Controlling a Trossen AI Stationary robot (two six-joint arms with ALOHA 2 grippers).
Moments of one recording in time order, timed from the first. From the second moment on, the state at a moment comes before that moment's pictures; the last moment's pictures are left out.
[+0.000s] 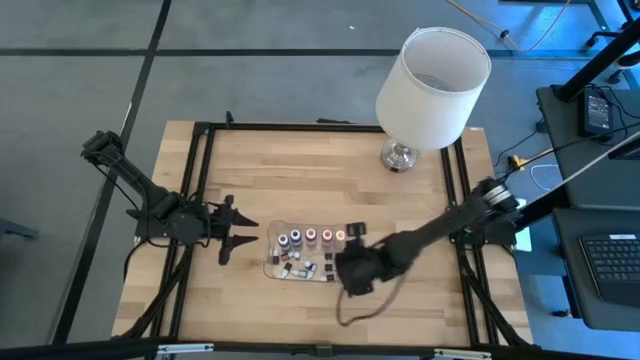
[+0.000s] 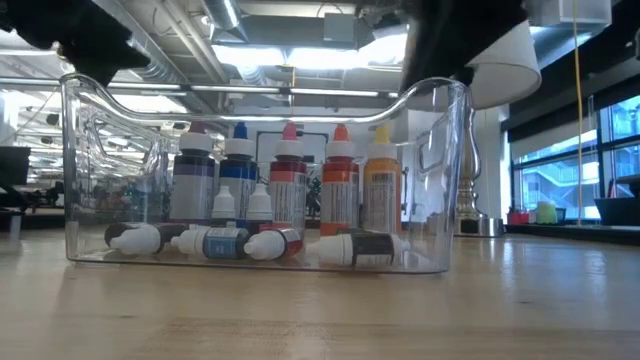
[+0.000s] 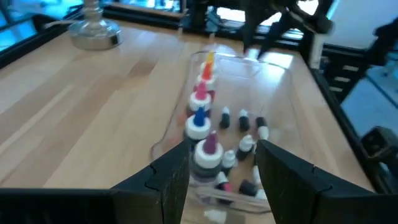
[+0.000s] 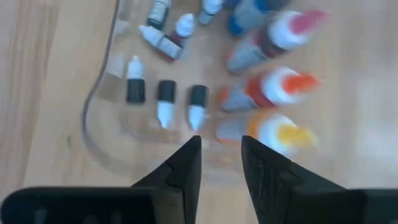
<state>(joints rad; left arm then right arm) -0.65 0.69 0.40 -0.15 -0.66 -0.48 0.48 1.87 1.51 -0.88 0.40 0.22</state>
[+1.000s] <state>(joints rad) -0.17 0.06 0.11 0.05 -0.13 -0.17 0.32 0.64 0.34 -0.01 0.32 0.09</state>
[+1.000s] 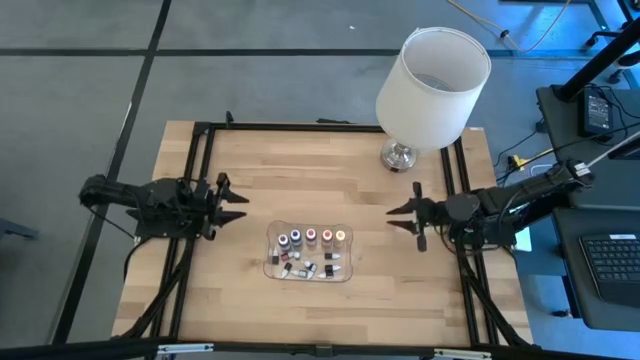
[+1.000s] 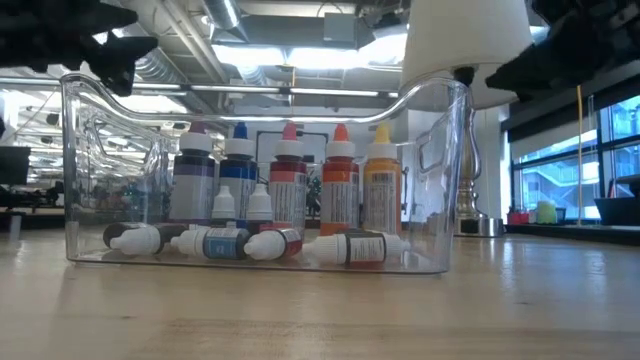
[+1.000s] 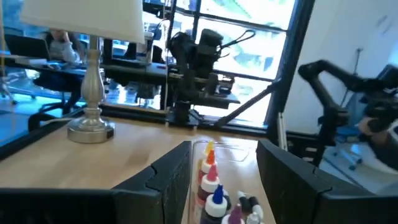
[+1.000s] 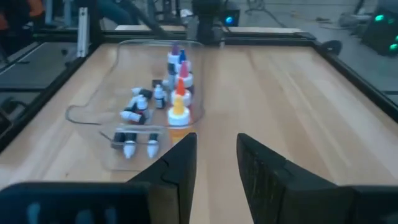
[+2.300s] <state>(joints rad) 0.06 0.00 0.01 0.07 0.07 -0.15 0.01 0.07 0.01 0.06 0.29 -0.01</state>
